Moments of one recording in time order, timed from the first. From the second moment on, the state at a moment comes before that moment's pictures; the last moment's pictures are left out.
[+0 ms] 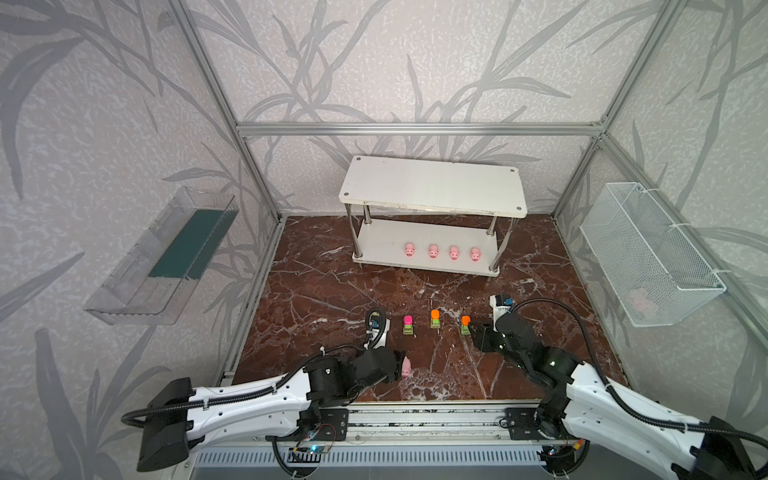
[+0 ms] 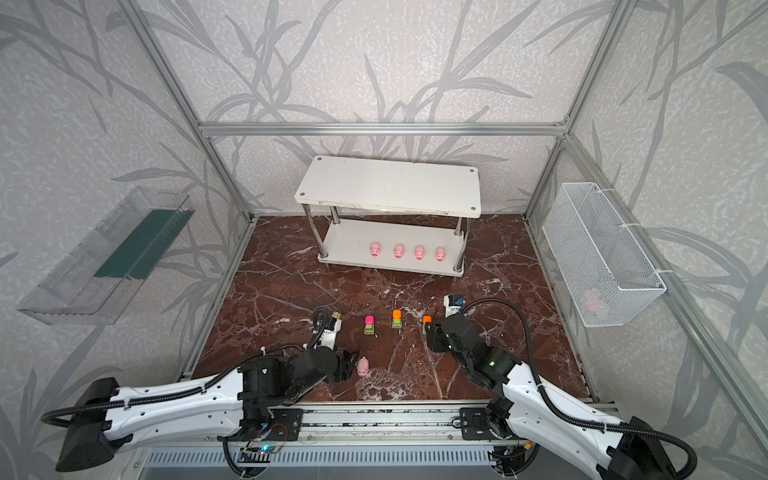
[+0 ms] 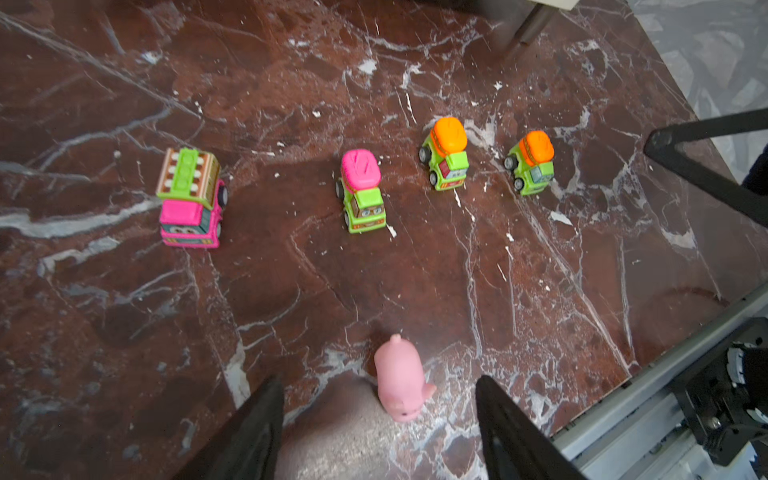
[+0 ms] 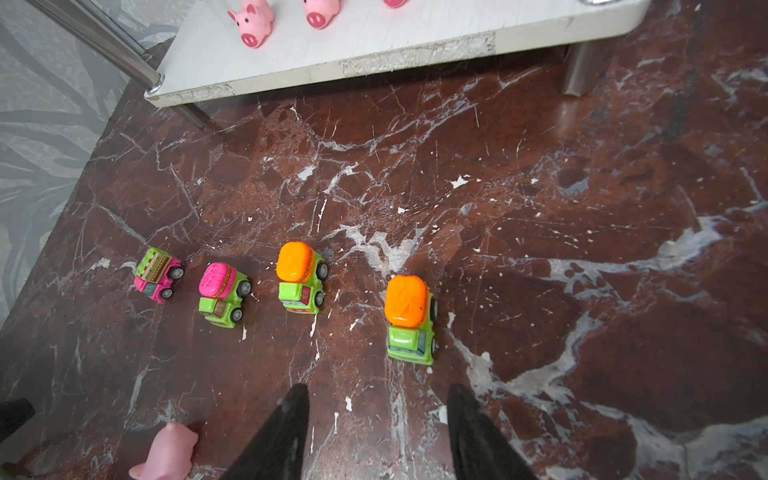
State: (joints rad) left arm -1.23 0.86 0.46 -0.43 -0.44 -0.90; right arm 0.75 0.79 0.38 -0.25 0.22 0.68
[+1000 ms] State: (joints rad) left arm -1.33 1.27 0.49 -0.26 -0.36 -0.97; right arm 0.75 0.76 0.29 -0.23 0.22 0.71
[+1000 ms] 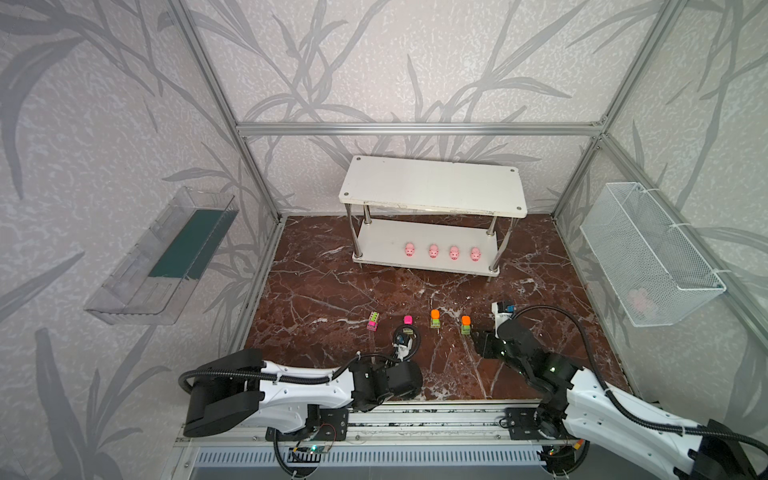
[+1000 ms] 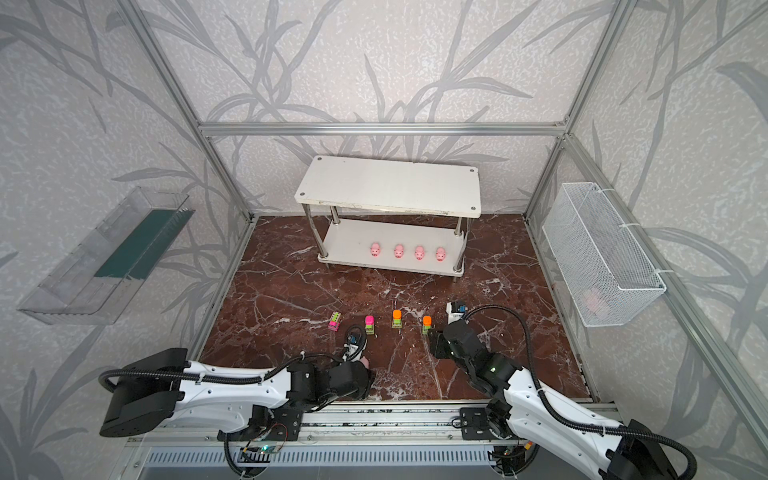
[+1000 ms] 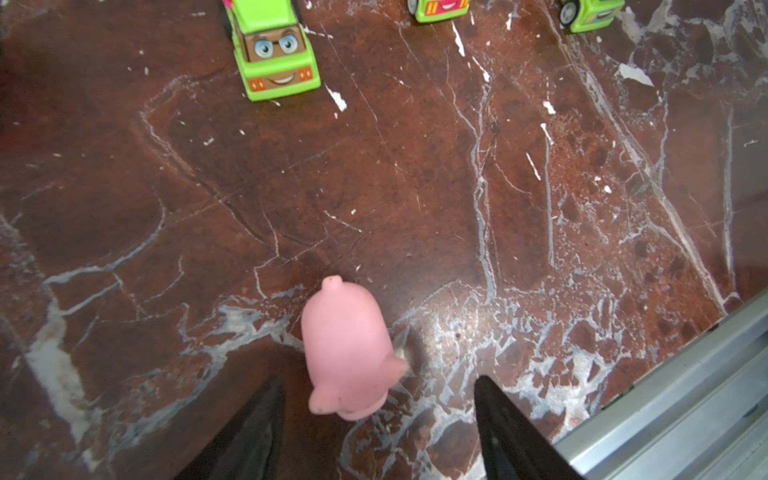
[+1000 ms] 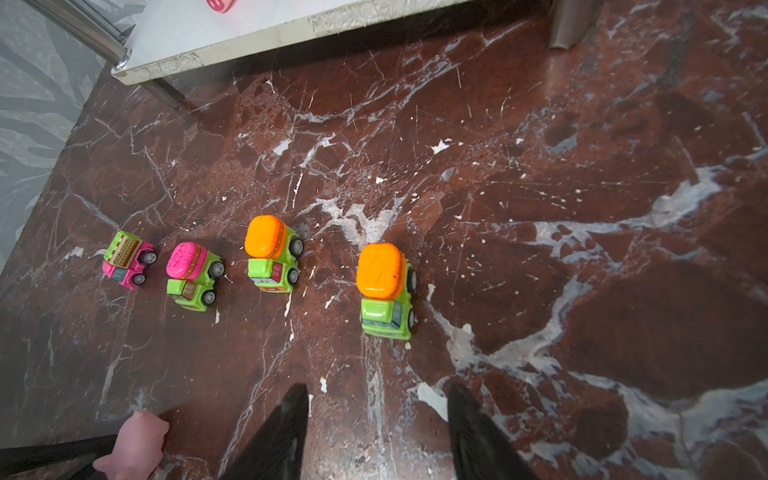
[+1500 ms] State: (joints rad) left arm -1.33 1.38 0.54 -0.28 -0.41 -0.99; right arm 0.75 0.76 0.27 -0.20 0.23 0.71
